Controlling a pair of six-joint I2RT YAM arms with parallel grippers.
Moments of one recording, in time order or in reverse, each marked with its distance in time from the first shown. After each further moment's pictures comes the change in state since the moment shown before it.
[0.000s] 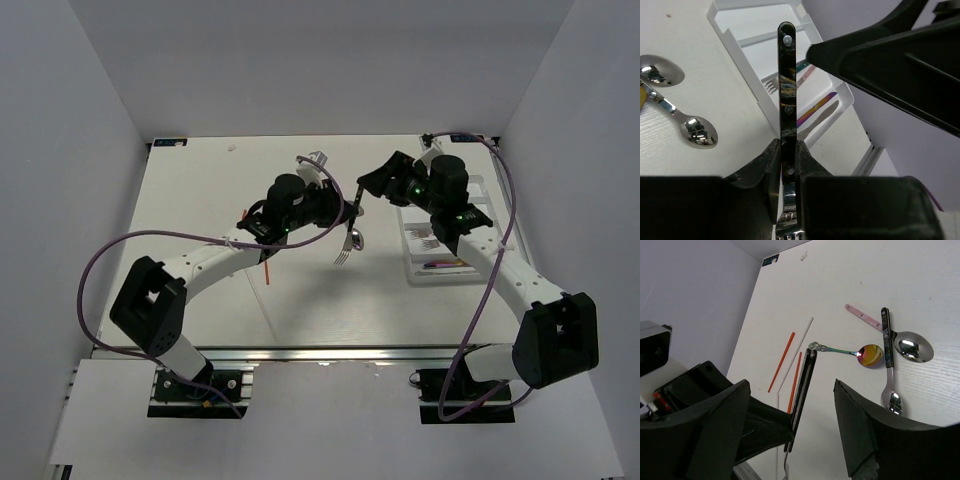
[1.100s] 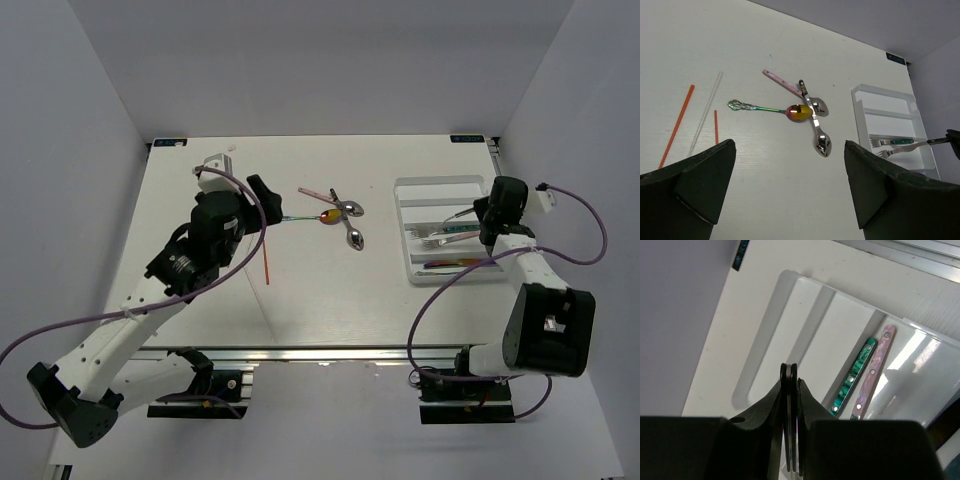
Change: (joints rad) left arm 0.016 -0.552 -0.024 -0.589 -0.686 0.072; right arm -0.447 -0.005 -0.173 -0.112 0.651 0.271
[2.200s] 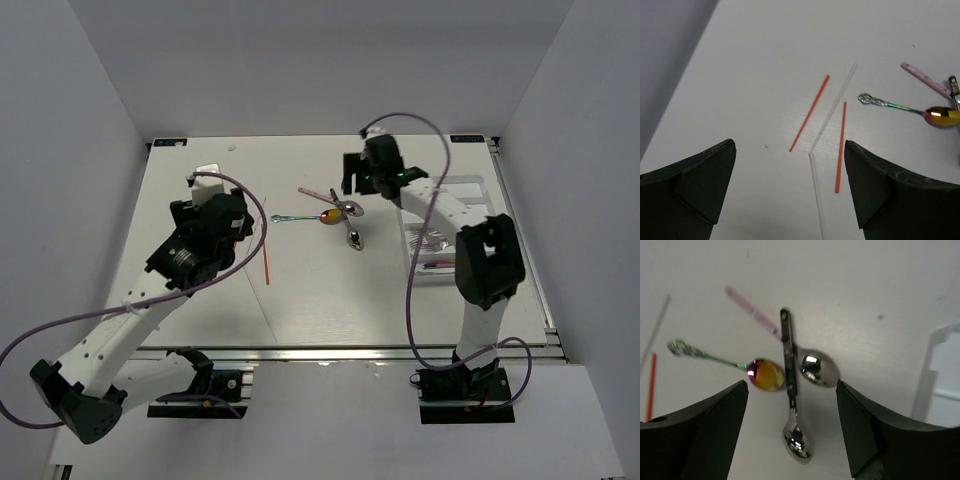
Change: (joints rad) left arm 0.032 0.027 0.053 -0.336 -0.365 0.140; right arm 0.529 0.532 0.676 -0.213 -0.275 -0.683
